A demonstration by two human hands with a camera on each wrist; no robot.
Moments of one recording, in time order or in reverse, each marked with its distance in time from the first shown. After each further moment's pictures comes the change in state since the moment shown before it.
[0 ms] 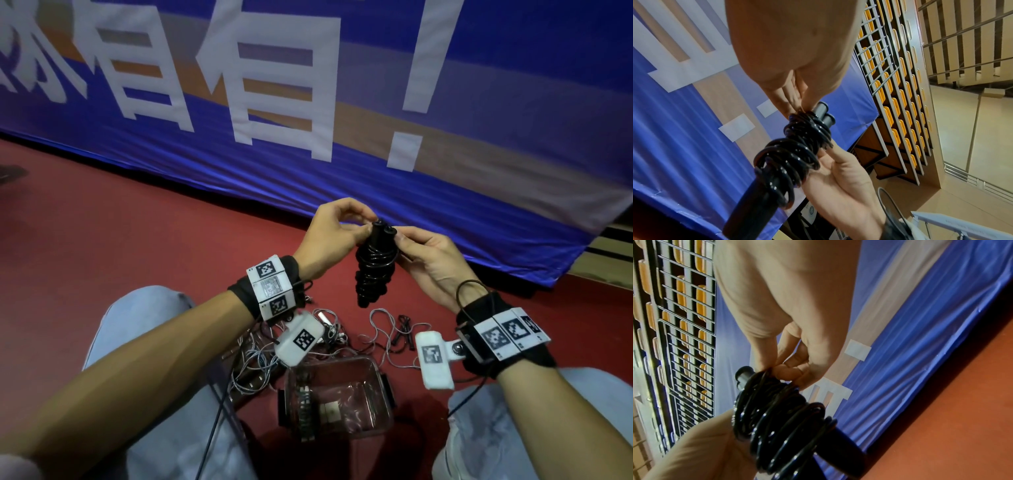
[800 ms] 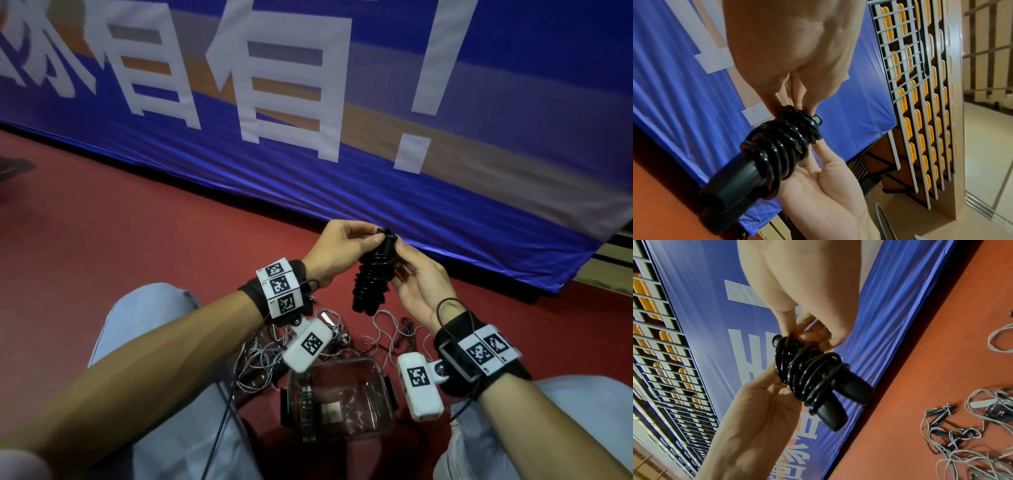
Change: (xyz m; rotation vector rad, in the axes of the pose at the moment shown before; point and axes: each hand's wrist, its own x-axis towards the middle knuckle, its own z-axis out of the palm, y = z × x) left_hand -0.002 -0.023 0.001 -0.096 -0.061 -0.176; right_hand -0.003 0.032 0.028 0.257 0.355 0.137
